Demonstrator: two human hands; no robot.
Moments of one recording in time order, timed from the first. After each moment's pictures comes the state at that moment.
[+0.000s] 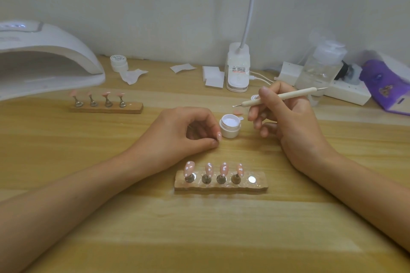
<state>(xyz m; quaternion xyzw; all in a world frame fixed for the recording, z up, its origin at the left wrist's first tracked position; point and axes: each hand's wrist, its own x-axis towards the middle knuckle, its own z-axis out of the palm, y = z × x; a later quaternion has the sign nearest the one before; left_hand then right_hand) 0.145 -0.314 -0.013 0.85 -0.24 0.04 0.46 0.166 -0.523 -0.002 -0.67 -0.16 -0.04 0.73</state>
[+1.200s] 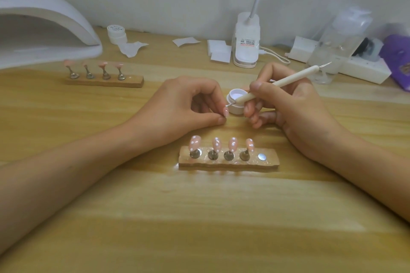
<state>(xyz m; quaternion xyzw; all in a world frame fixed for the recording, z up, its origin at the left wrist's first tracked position) 0.145 -0.314 -0.011 0.85 -0.23 0.02 0.47 0.153 -0.514 -0.004 -0.69 -0.19 0.05 0.69</state>
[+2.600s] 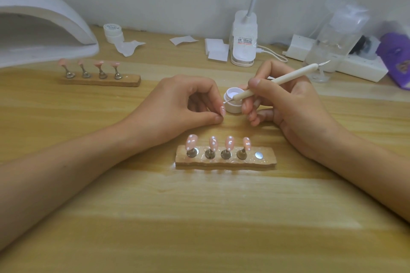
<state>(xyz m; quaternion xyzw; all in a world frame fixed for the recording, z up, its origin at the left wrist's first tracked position) 0.145 -0.313 -0.011 0.86 -0.23 0.03 0.46 0.151 -0.513 -0.002 -0.69 -0.19 0.05 0.70</state>
